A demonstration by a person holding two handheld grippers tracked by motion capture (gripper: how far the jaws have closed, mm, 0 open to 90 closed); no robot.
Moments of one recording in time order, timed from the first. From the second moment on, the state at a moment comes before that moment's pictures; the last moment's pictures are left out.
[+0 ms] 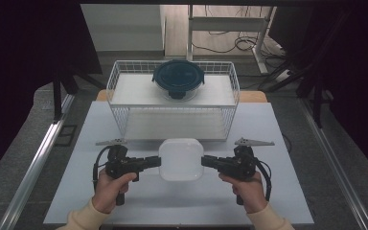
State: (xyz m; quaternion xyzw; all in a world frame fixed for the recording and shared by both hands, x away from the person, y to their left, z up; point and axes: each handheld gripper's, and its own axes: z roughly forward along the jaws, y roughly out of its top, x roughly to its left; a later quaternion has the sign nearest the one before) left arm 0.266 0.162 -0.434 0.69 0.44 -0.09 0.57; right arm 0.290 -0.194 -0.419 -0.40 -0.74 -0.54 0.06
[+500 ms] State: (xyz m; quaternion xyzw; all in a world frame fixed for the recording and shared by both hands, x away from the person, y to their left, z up) left arm 0.274 0.172 -0.366 0.69 0.41 -0.02 0.60; right arm 0.305 -0.185 -0.356 -0.35 -0.73 -0.58 0.01
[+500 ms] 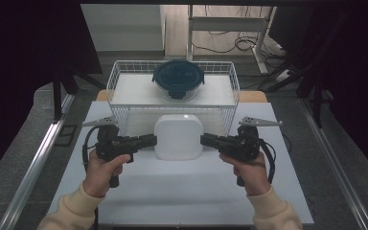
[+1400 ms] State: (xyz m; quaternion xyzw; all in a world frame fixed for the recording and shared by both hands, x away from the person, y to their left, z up) left arm 0.342 0.186 -0.284 0.68 0.38 0.00 0.62; right arm 0.362 -0.173 -0.268 -0.32 -0.73 -0.60 -0.02
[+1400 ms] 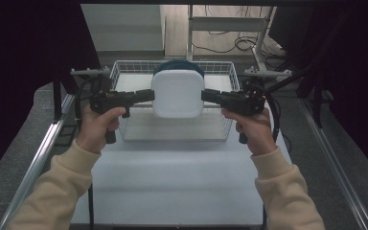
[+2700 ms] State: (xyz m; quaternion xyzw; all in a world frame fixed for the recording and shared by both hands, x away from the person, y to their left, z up) left arm 0.449 0.201 -0.264 0.63 0.46 -0.10 0.62; right arm 0.468 -0.158 -0.238 -0.42 -0.71 -0.56 0.05
